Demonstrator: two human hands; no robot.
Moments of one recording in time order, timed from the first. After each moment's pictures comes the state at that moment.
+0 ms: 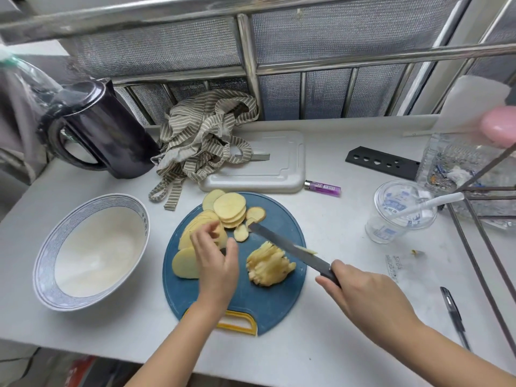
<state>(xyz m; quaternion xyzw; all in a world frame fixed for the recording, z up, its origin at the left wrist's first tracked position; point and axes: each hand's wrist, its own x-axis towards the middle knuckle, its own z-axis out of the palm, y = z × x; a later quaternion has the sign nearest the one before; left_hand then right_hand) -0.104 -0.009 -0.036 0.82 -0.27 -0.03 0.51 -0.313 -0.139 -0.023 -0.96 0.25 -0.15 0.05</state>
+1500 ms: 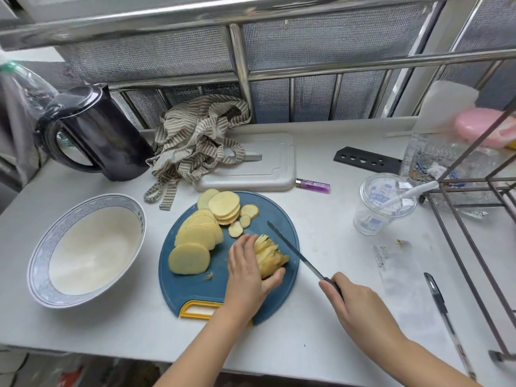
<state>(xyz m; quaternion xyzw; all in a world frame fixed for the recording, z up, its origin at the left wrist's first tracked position) -0.146 -0.009 -0.086 0.86 -0.42 -0.08 0.30 -0.338 -0.104 -0.028 -0.86 0.39 -0.02 0.33</state>
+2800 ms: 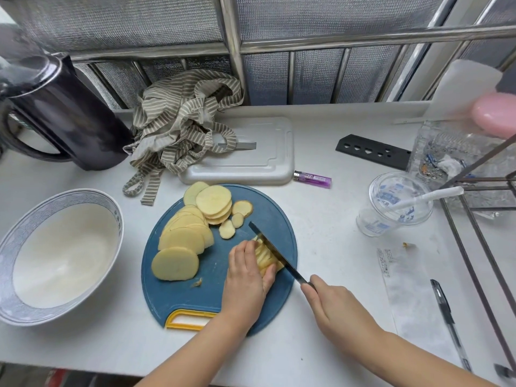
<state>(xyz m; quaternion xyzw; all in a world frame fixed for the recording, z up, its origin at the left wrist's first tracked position) -0.144 -0.024 -0.118 0.86 -0.44 0.04 0.25 -0.306 -0.115 -0.048 -0.86 0.33 0.09 0.38</state>
